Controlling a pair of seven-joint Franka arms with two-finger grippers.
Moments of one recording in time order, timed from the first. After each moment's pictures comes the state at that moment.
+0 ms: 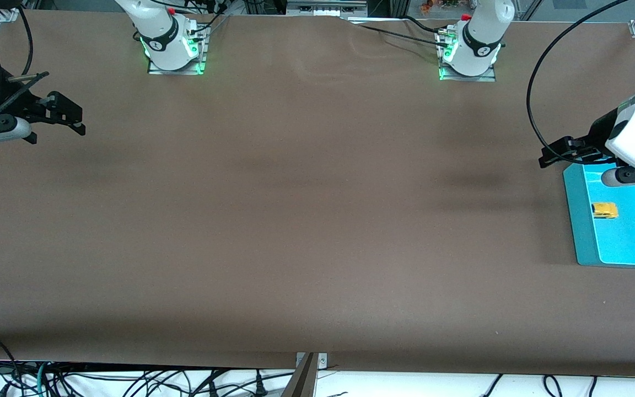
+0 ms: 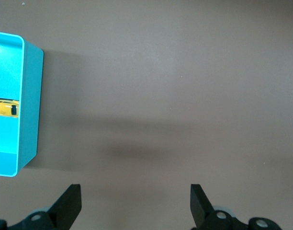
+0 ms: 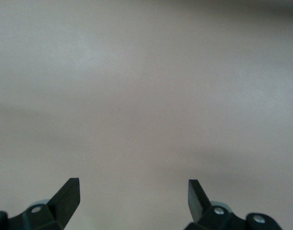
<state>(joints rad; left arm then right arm) 0.01 0.08 -0.02 -1.64 -0.06 1.66 -0.13 -0.31 -0.03 0.36 -1.68 0.03 1.66 -0.16</state>
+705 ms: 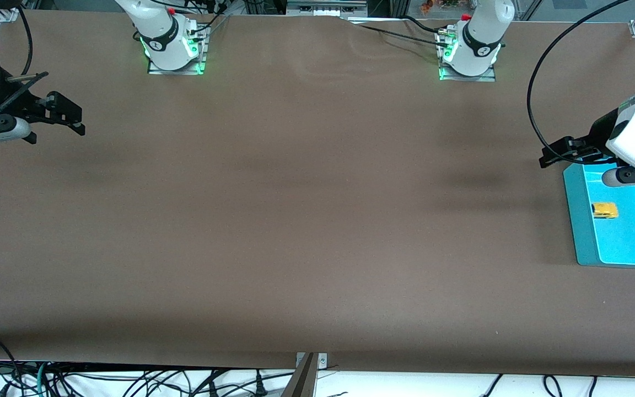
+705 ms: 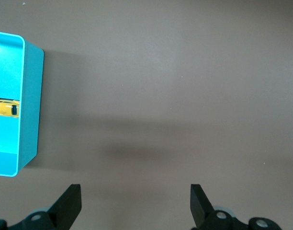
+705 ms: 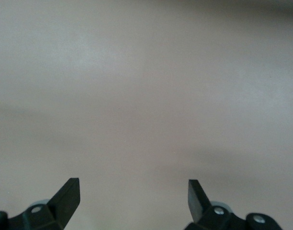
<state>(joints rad) 0.01 0.08 -0.02 -1.64 -0.06 1.66 -0.13 -0.31 -0.03 0.36 -1.68 0.03 1.66 -0.16</state>
